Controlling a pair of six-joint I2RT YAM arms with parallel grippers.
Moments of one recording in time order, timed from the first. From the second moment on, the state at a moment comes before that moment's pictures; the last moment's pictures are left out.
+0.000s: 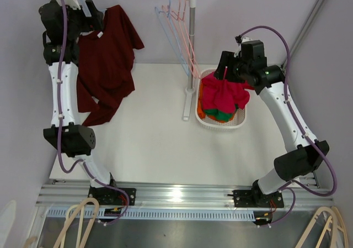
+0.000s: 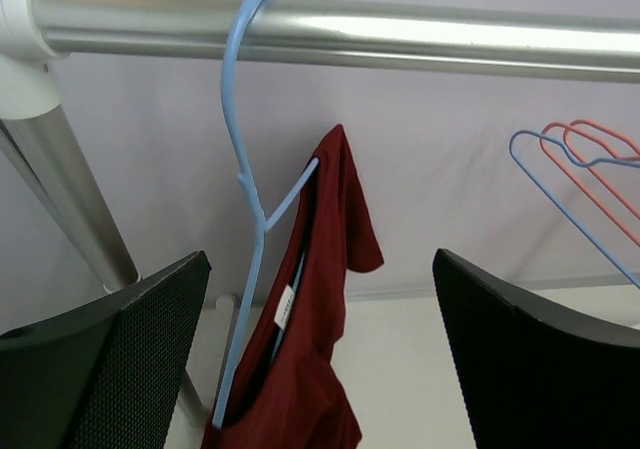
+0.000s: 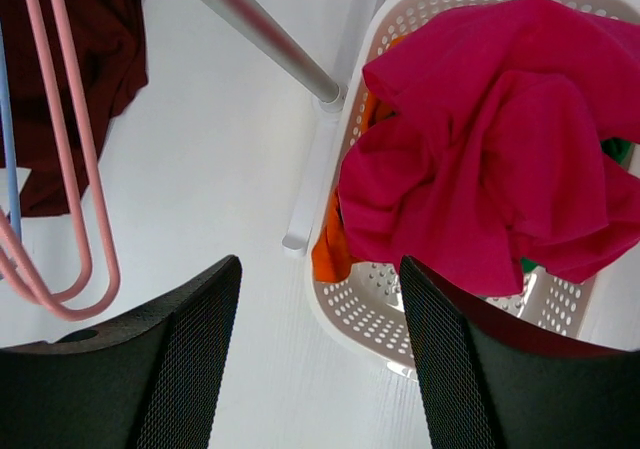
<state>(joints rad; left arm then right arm) 0.16 1.80 2.19 -0.37 0.27 -0.04 0.32 1.58 1.77 -0.79 -0.07 0.36</state>
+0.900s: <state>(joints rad) 0.21 2.06 2.44 -0.37 0.32 -0.12 0.35 1.56 1.79 -0.79 -0.08 0.35</state>
